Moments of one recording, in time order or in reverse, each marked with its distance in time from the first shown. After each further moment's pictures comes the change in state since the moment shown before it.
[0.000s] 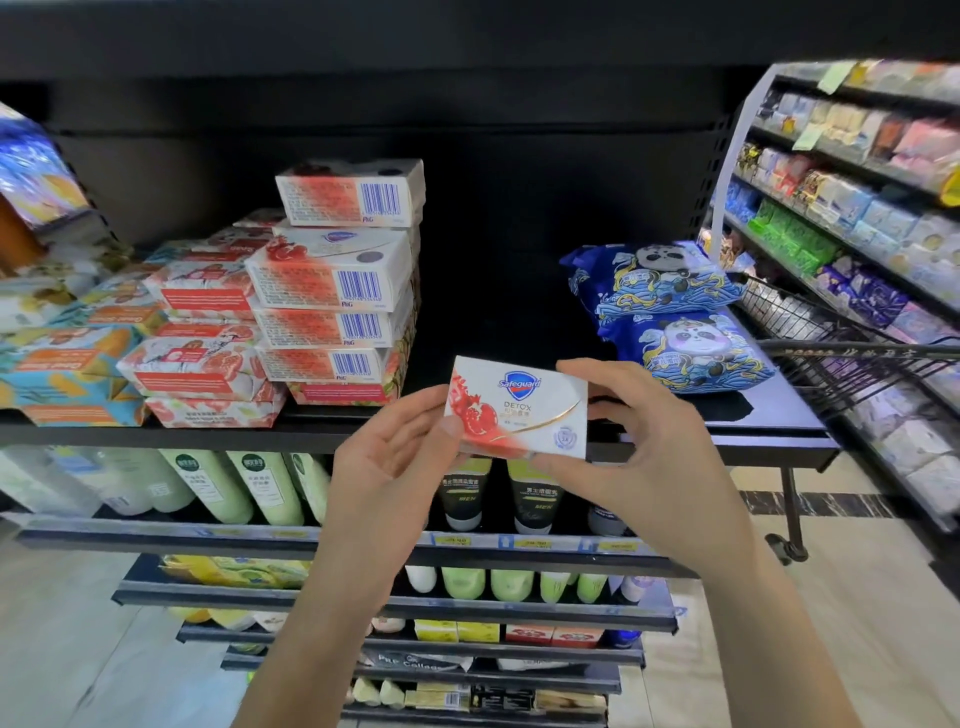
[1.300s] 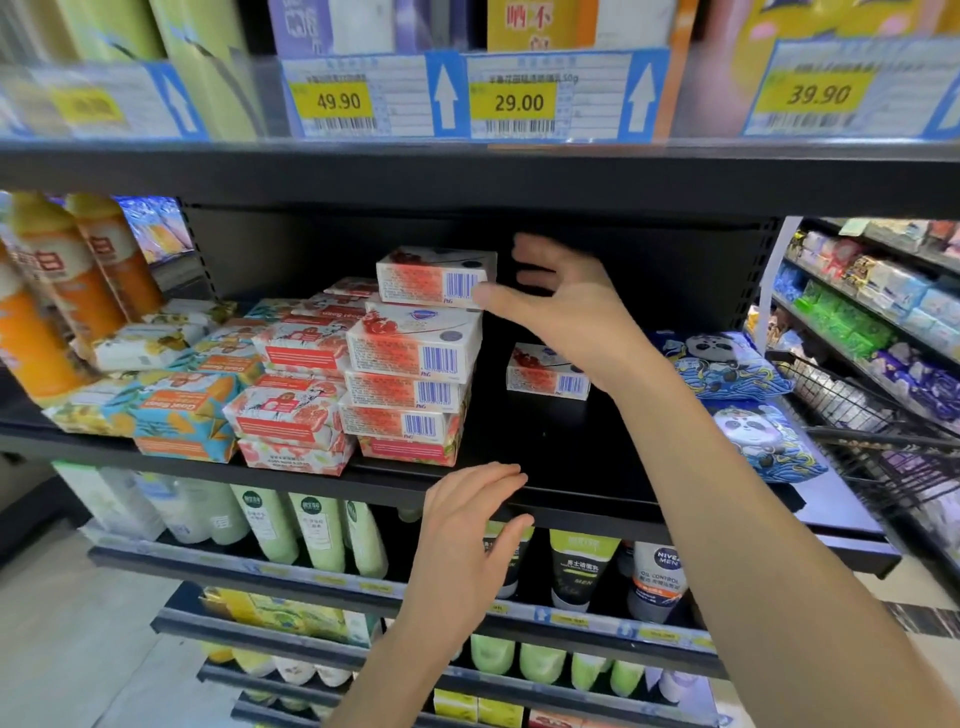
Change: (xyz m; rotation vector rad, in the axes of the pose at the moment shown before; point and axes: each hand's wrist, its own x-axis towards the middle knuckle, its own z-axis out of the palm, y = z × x) left_hand 0.034 -0.067 -0.011 0.829 0.059 0.571; right_hand 0.179 -0.071 0.046 0.040 -0.056 0.057
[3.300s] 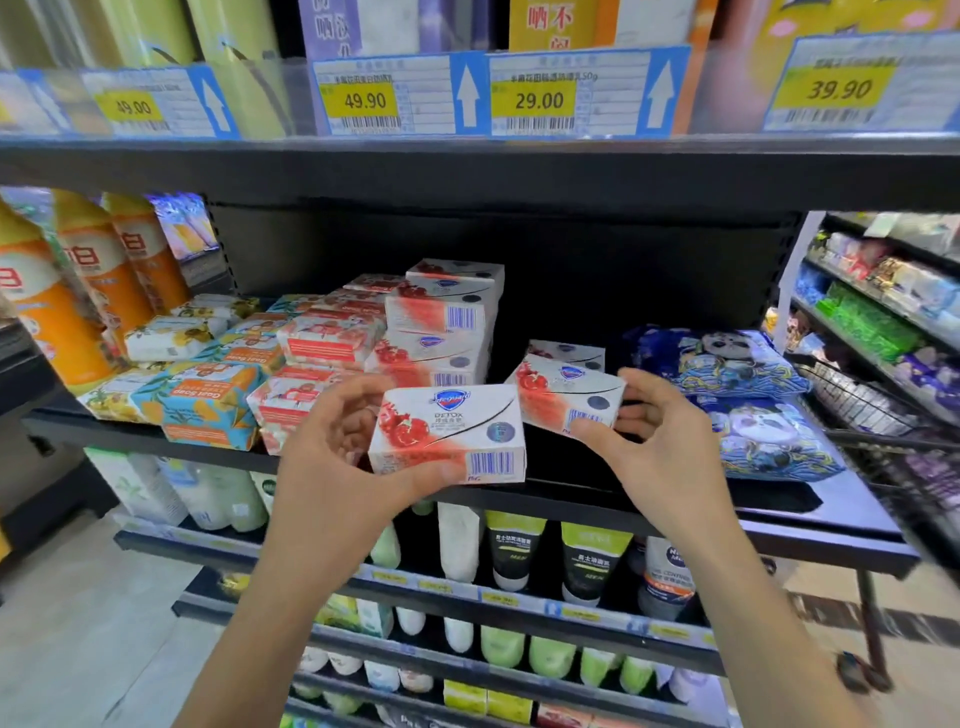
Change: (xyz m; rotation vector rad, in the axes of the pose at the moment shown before) left_hand 0.027 0.033 -0.129 -0.468 0.187 -0.421; right_hand -0.108 0.075 -0.012 -0.015 0.234 0.103
